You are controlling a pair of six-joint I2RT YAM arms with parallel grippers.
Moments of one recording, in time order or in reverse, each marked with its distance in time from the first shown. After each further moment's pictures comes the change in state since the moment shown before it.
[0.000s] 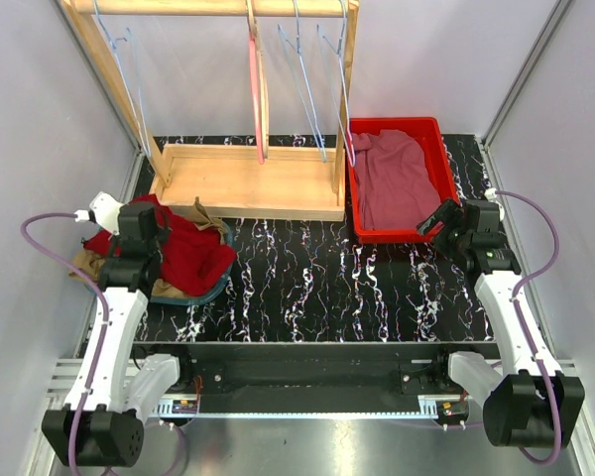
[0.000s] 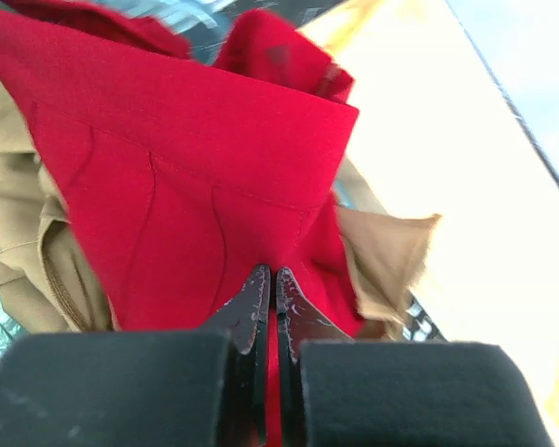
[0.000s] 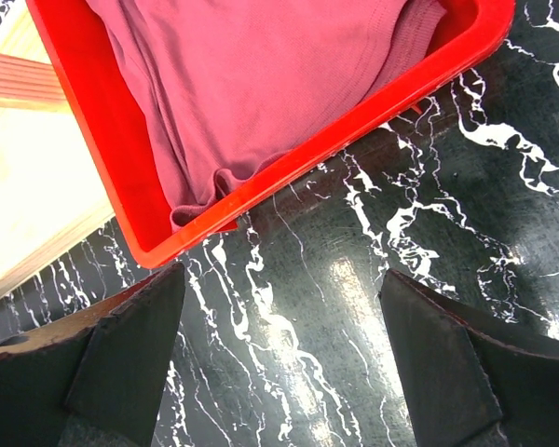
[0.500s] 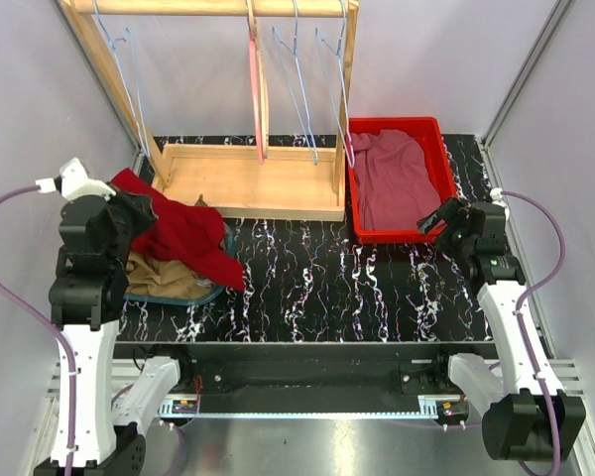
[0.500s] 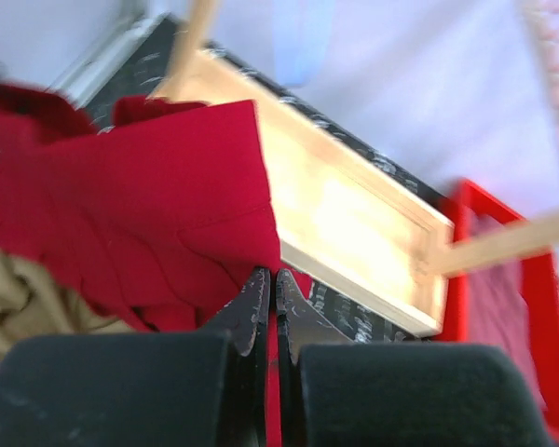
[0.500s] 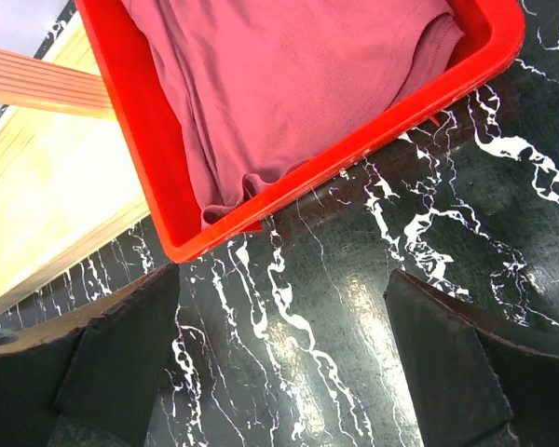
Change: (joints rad) left arm 0.002 -0.108 0.390 -0.167 0.309 0.234; right arm 0.000 -0.071 0.000 -0.001 -0.016 0.011
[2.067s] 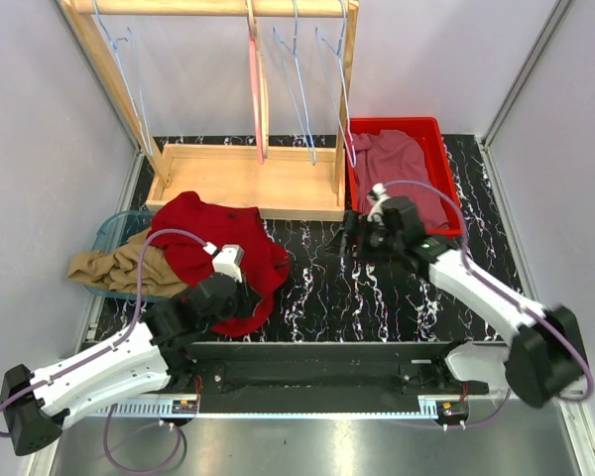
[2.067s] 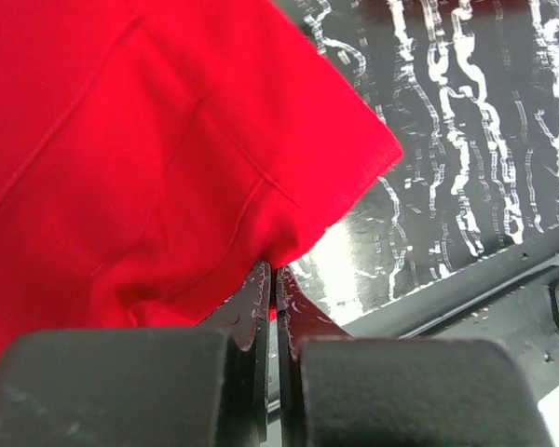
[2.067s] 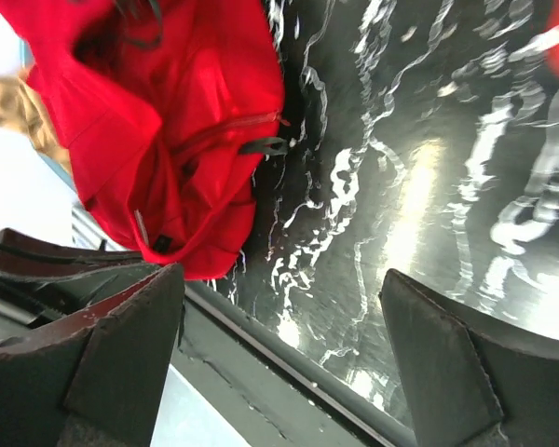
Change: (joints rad) left arm -0.919 -0.093 -0.774 0.308 -0.095 -0.171; right arm 0.519 0.248 0.061 0.172 -0.304 0.005
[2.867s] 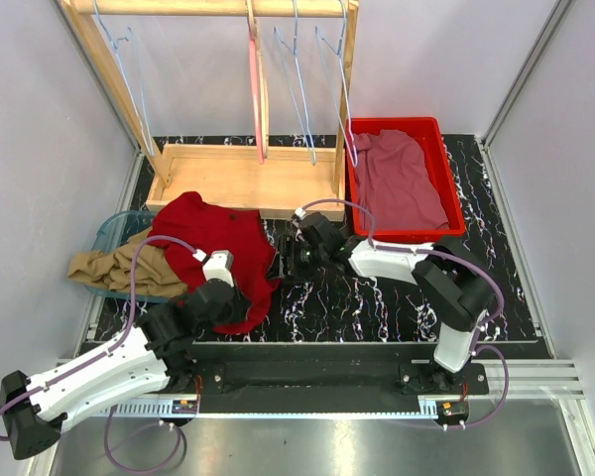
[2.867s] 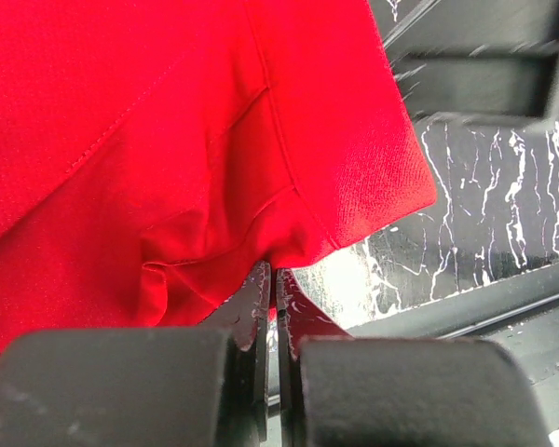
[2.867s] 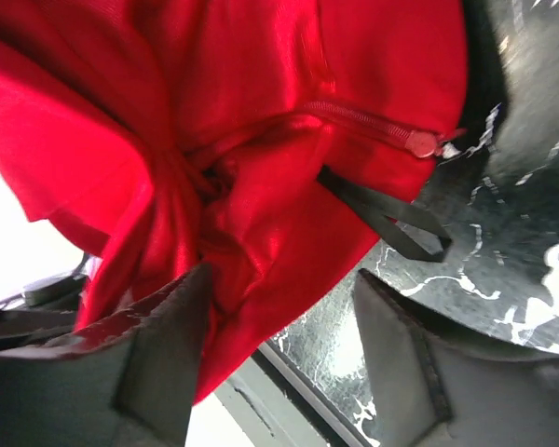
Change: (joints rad) left arm -0.005 -0.070 -0.032 -0.138 -0.083 -0.101; right arm 0.348 0.623 0.197 0.335 -0.010 0.187
